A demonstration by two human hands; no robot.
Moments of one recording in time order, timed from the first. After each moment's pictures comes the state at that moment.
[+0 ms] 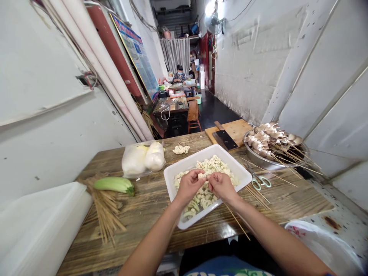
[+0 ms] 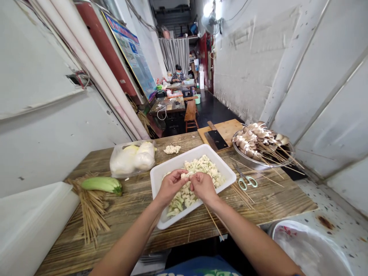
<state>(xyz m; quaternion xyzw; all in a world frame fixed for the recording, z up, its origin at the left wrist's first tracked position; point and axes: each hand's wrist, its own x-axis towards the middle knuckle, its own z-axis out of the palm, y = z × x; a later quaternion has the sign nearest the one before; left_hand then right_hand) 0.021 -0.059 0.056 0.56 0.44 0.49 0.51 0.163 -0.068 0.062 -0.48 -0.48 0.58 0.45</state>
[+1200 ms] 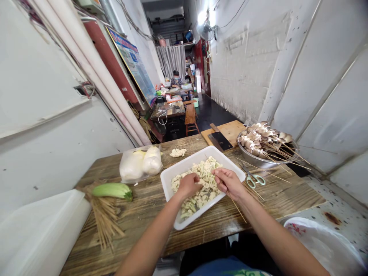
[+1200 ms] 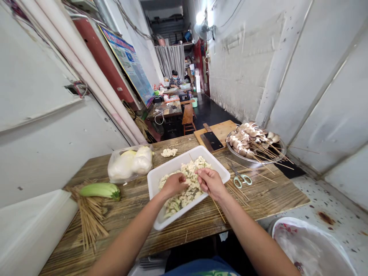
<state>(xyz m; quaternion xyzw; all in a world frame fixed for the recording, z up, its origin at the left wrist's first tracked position) 0.026 -0.031 0.035 0.72 0.62 0.18 0.27 0.209 -0.067 0.063 -0.33 -0.34 0.71 0.52</state>
